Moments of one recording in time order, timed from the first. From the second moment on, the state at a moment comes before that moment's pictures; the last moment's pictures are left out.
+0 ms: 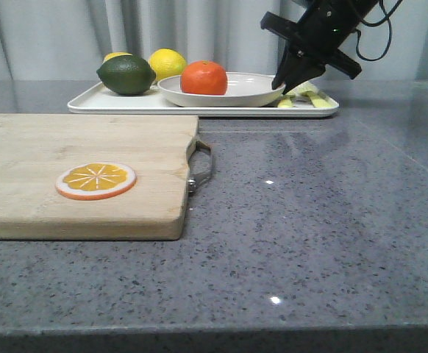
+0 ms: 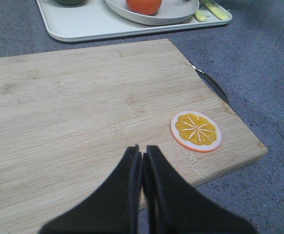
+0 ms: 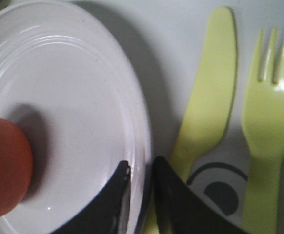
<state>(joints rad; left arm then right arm) -0.37 0.46 -0.47 -0.29 0.52 0.09 0.12 2.50 -2.59 0.49 1.19 0.09</state>
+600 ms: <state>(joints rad) -0.37 0.46 -0.47 -0.29 0.52 0.09 0.11 2.50 -2.69 0.49 1.25 0.09</state>
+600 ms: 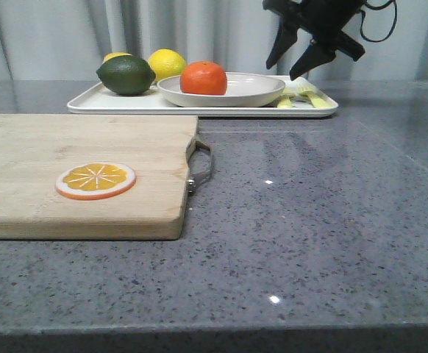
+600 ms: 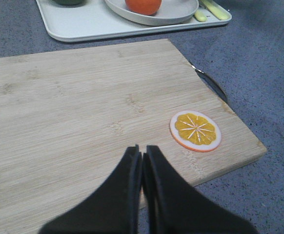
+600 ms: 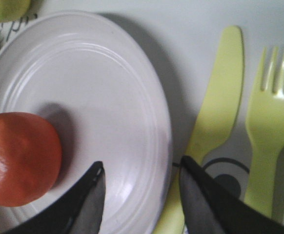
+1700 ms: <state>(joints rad) -0.37 0.46 -0.47 -0.29 0.52 0.09 0.11 2.03 -2.40 0.40 1.26 0.02</state>
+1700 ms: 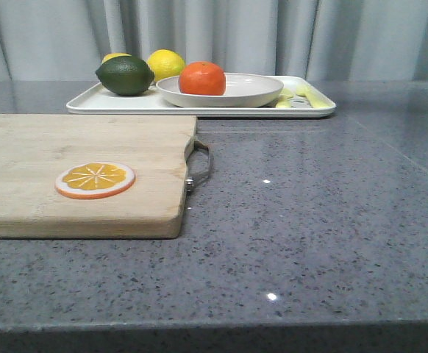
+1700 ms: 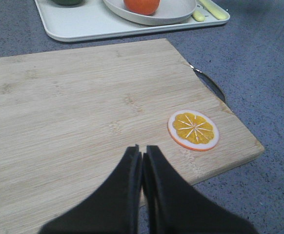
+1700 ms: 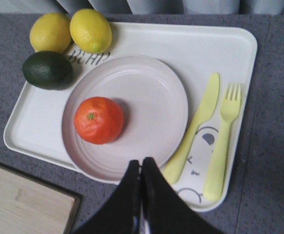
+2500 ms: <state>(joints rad) -0.37 0.46 -0.47 -0.29 0.54 0.09 0.11 1.26 -1.46 0.24 1.12 0.00</state>
